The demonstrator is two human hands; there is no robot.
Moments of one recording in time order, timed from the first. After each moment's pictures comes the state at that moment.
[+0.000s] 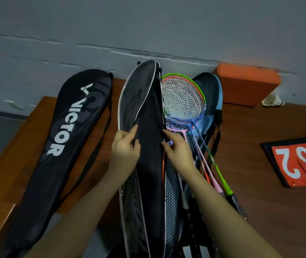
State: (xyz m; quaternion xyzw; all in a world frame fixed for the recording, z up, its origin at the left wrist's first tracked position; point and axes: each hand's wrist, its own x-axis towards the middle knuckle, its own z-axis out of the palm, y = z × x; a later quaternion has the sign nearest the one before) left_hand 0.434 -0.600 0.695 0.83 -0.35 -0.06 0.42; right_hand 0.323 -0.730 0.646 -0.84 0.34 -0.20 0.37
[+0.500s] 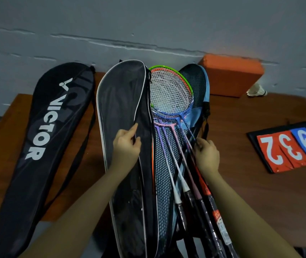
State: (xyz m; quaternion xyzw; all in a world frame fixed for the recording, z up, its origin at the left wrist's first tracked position) left_hand 0.428 -0.633 0.669 0.82 -0.36 -0.11 0.43; right_hand 0.237 -0.782 0.613 -0.79 0.57 -0.13 0.20
